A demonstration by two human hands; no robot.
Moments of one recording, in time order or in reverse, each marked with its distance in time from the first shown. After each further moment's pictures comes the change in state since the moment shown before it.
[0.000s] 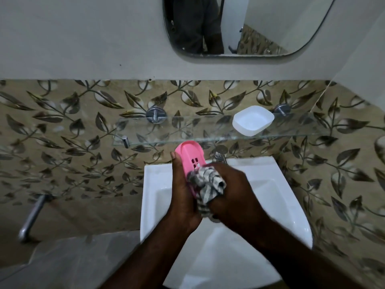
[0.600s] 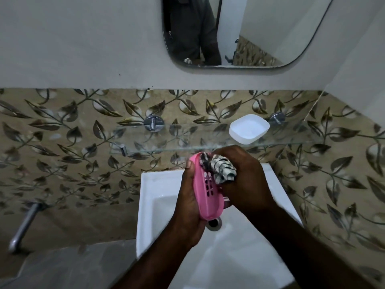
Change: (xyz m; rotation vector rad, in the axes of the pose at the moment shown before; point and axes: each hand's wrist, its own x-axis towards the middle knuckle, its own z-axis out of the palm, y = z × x) left_hand -0.009 -0.005 0.013 0.159 -0.111 0.065; right_hand 0.028 0.007 -0.031 -0.328 0.179 -0.179
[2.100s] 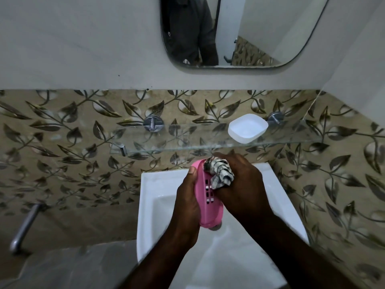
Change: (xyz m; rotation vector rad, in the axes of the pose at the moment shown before) left_hand -0.008 -0.001 -0.001 0.204 0.105 0.075; right_hand -0.015 -0.004 0.008 -0.068 0.050 0.109
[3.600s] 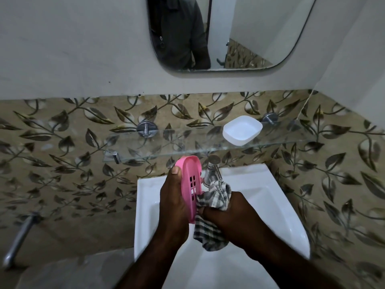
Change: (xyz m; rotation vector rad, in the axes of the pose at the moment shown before) left_hand 0.011 0.009 -0.009 0.049 0.159 0.222; right_hand -0.034 -0.009 -0.007 0.673 -0.387 0.595
